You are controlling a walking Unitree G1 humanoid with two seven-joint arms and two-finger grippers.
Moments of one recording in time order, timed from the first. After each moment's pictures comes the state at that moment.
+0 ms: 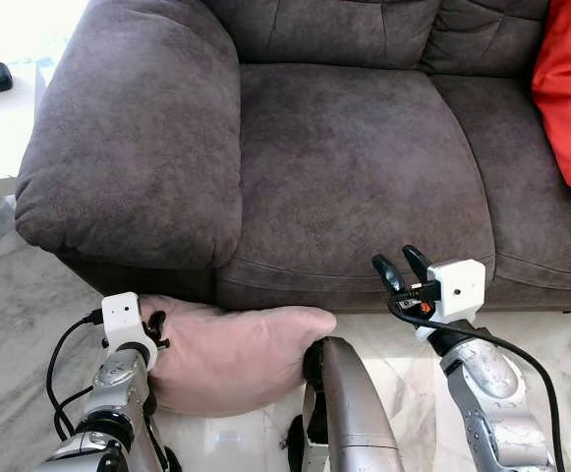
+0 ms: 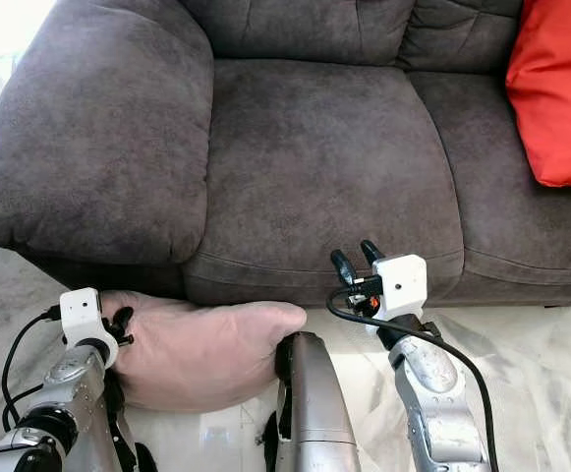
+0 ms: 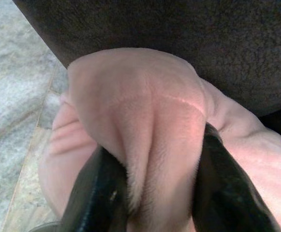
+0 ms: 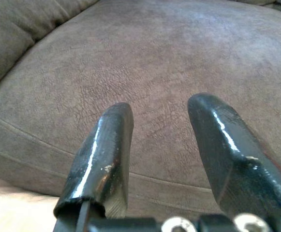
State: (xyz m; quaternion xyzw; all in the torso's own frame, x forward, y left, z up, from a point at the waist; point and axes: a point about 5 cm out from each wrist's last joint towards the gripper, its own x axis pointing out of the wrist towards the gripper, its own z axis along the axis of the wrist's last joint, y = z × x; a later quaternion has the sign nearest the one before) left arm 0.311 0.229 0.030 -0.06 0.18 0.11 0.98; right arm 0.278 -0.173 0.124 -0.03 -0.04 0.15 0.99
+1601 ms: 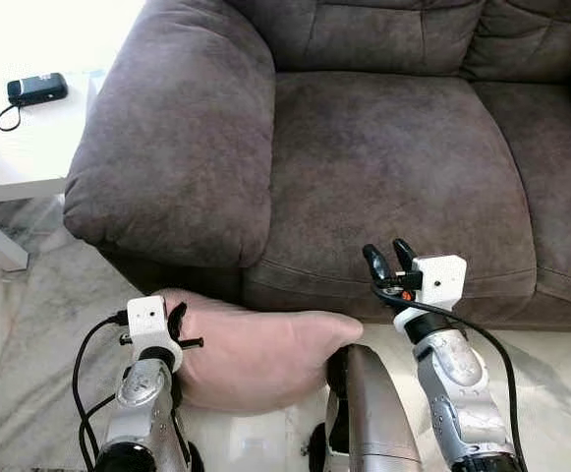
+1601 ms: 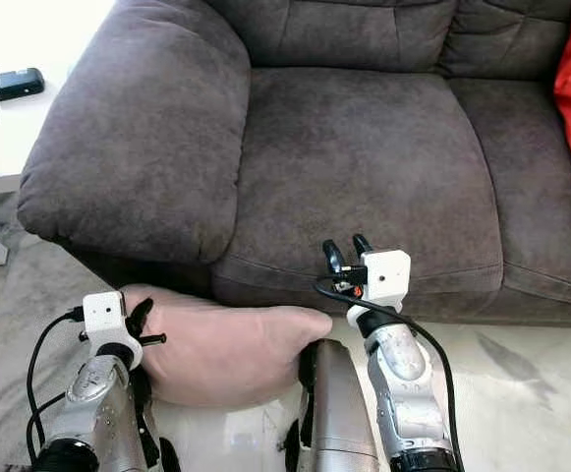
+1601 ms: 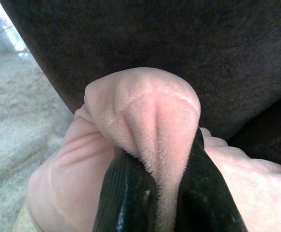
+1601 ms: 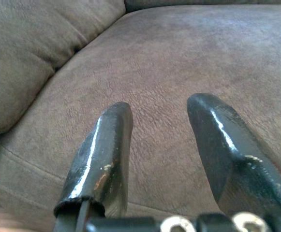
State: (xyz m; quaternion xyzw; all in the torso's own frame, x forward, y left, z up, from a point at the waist) left arm 0.297 0.189 0.042 -0.05 0.08 0.05 0.99; right arm 0.297 -0.156 0.113 0.02 -0.06 0.11 0.99
